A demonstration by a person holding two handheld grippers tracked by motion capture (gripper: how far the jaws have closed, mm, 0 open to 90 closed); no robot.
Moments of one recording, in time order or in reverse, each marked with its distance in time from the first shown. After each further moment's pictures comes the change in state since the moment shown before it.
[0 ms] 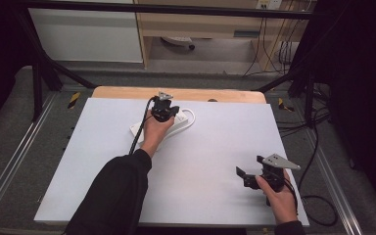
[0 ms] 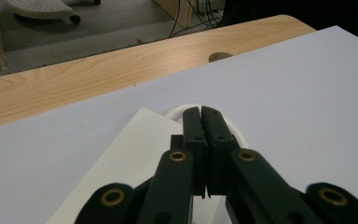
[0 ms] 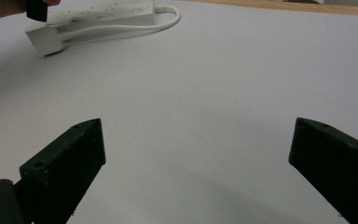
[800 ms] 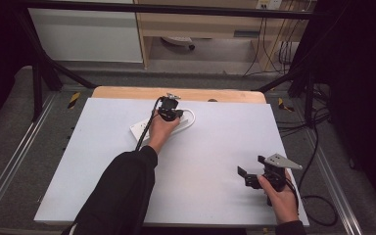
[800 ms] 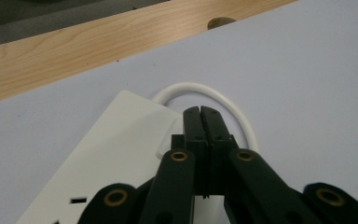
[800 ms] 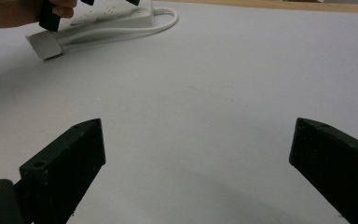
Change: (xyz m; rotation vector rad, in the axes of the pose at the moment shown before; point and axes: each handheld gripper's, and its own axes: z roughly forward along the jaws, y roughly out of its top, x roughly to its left) left arm -0.008 0.002 0.027 0.138 0.008 0.039; right arm -0.005 -0.001 -0.001 -0.008 0.006 0.016
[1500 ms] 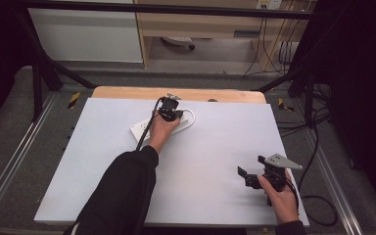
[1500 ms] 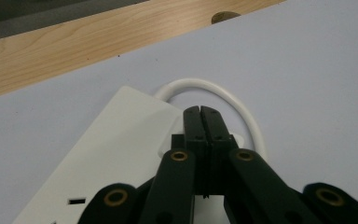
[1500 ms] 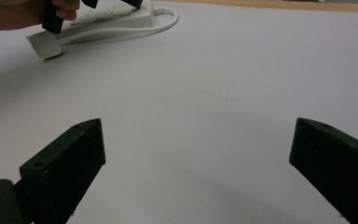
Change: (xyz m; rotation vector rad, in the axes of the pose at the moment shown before) left arm 0.000 -0.001 0.004 0.013 0.007 0.003; right arm 0.000 0.000 0.000 0.000 0.001 0.001
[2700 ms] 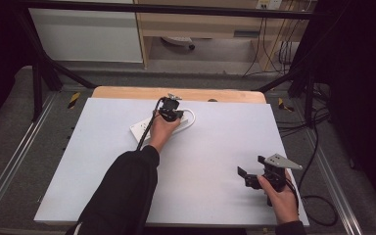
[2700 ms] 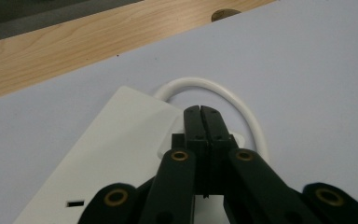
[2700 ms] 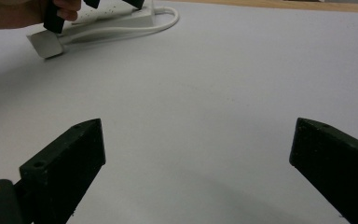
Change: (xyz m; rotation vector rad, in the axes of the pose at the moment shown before) left arm -0.001 0.000 0.002 0.008 0.004 0.013; right arm 0.001 0.000 0.000 0.003 -0.001 -0.001
